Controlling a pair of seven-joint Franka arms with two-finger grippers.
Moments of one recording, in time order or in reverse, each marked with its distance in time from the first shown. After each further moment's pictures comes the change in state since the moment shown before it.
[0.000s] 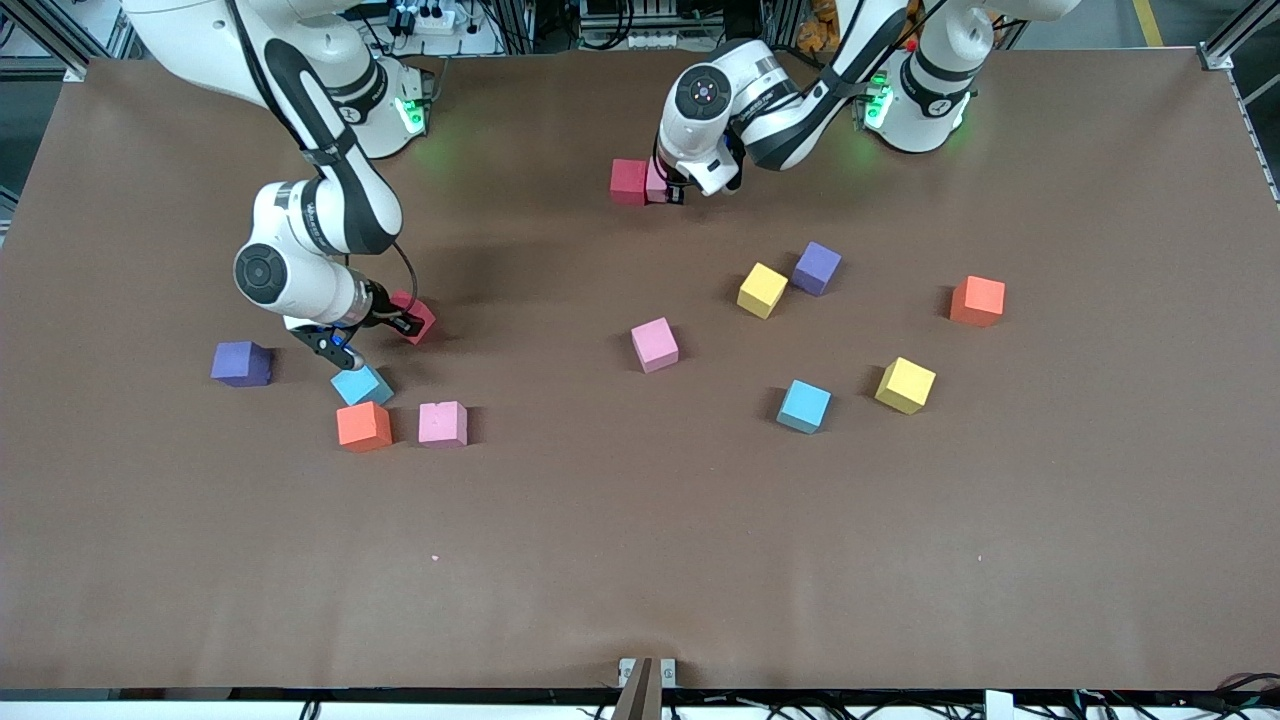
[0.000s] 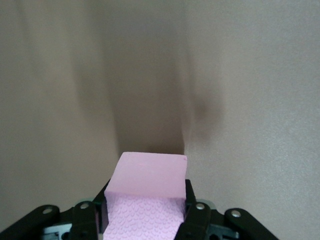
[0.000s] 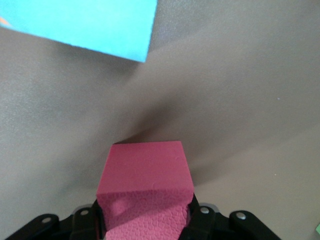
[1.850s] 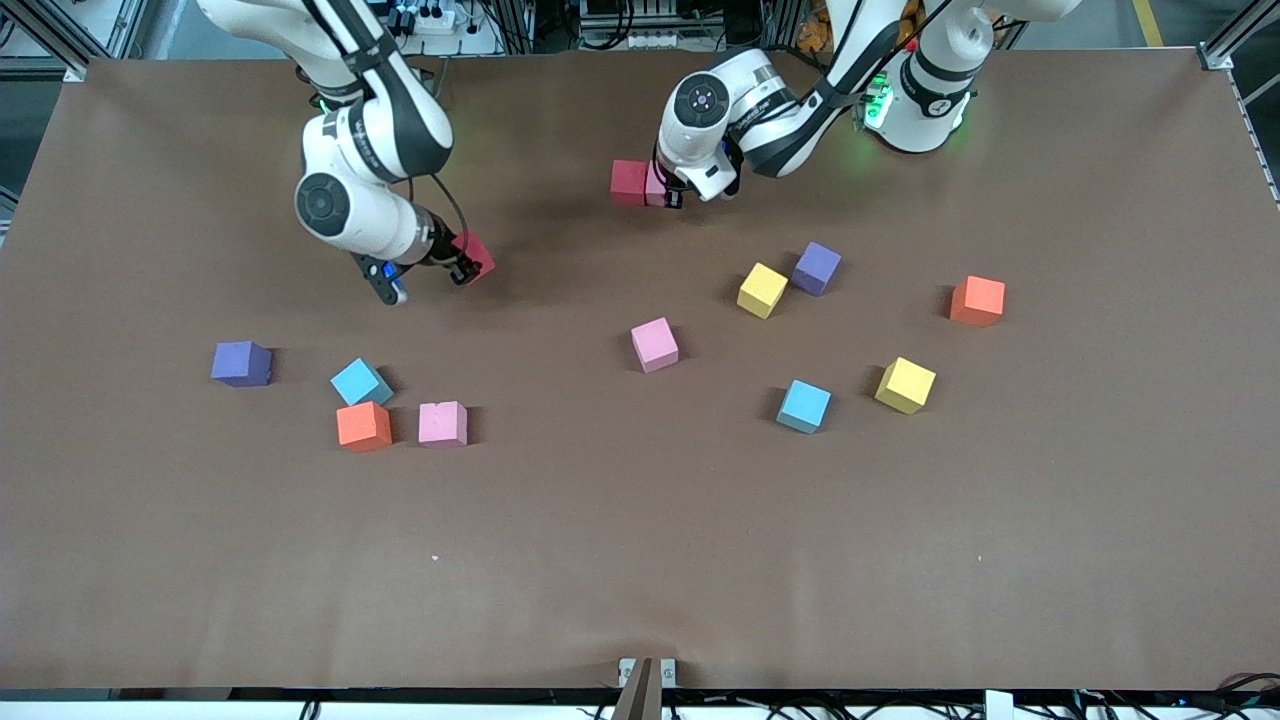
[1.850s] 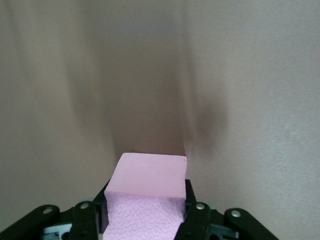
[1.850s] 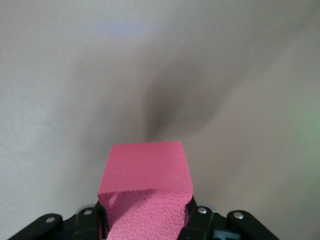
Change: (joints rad) left arm -0.027 0.037 0.039 0.008 0.042 0.031 0.000; right arm 0.285 -0.228 0.010 -0.122 0.160 -0.116 0.589
